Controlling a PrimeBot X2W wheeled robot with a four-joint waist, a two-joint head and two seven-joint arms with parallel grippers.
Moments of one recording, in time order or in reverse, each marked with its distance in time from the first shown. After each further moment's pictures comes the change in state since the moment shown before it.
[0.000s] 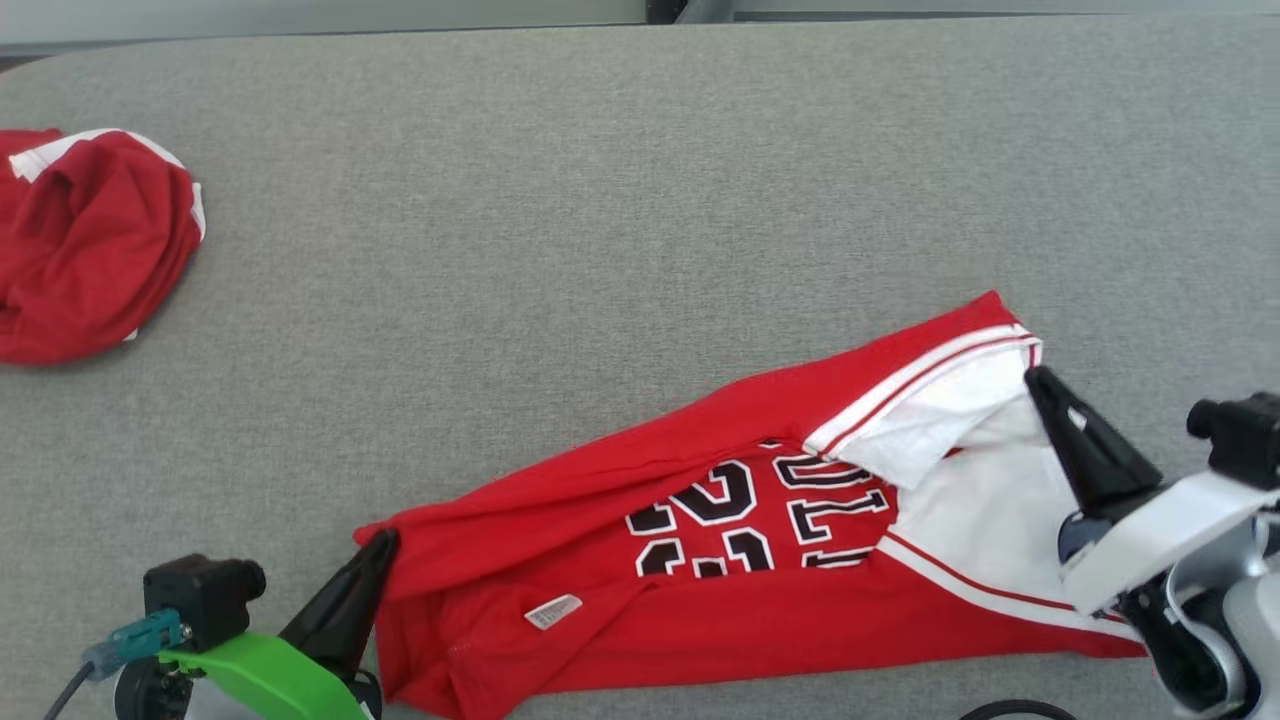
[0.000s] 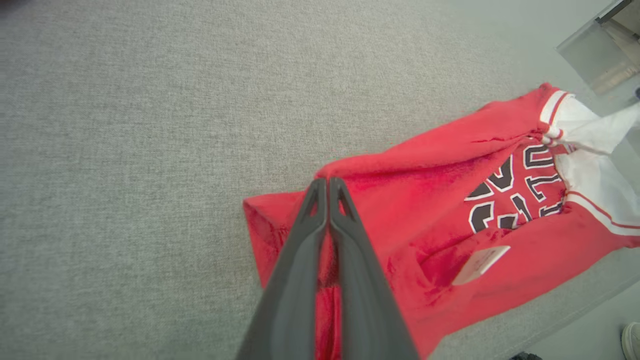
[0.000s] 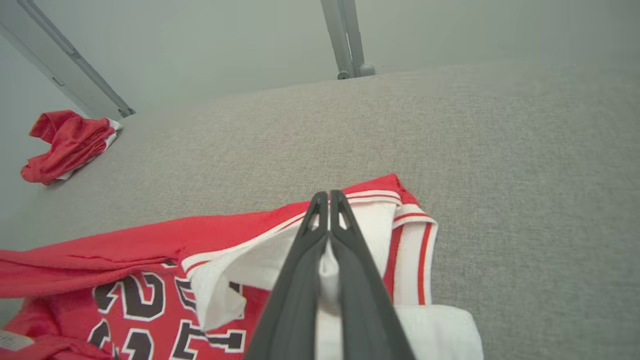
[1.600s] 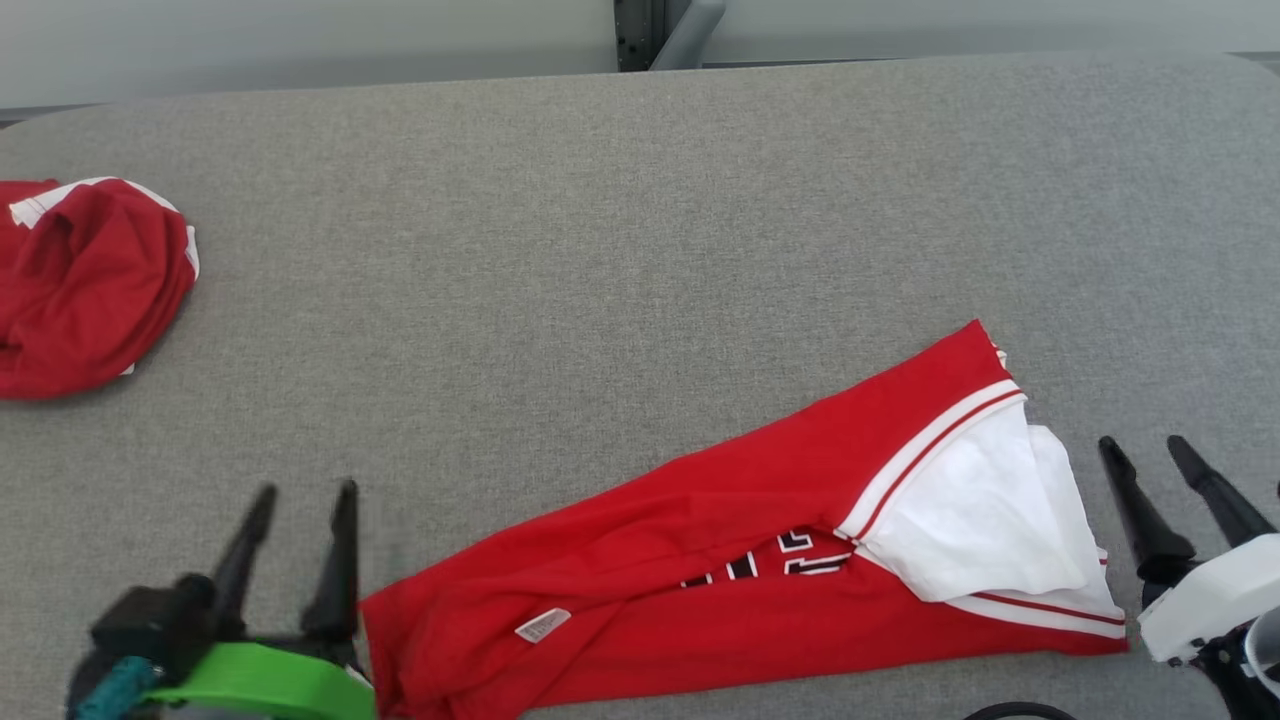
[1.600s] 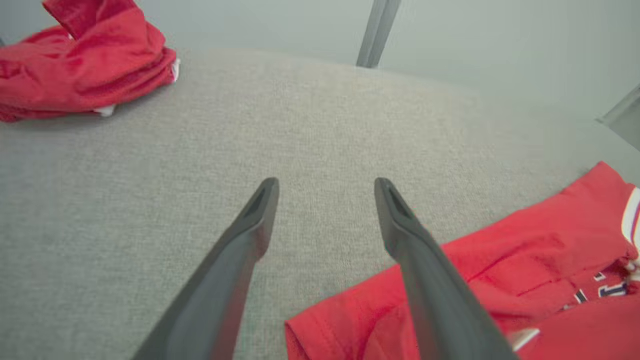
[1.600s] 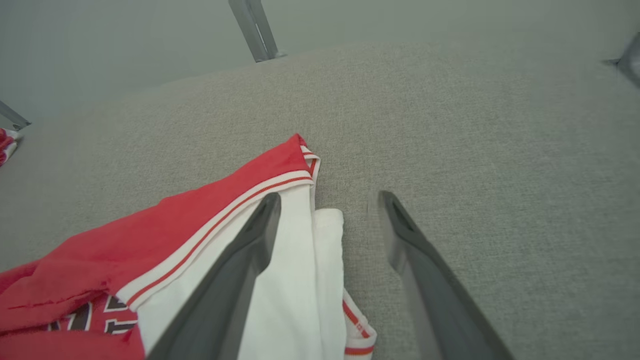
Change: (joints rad) left arm 0.092 -0.143 0.080 0.101 0.187 0.108 -0.201; right arm 0.202 0.139 -0.255 -0.040 -0.147 0.000 0.110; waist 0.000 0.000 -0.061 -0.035
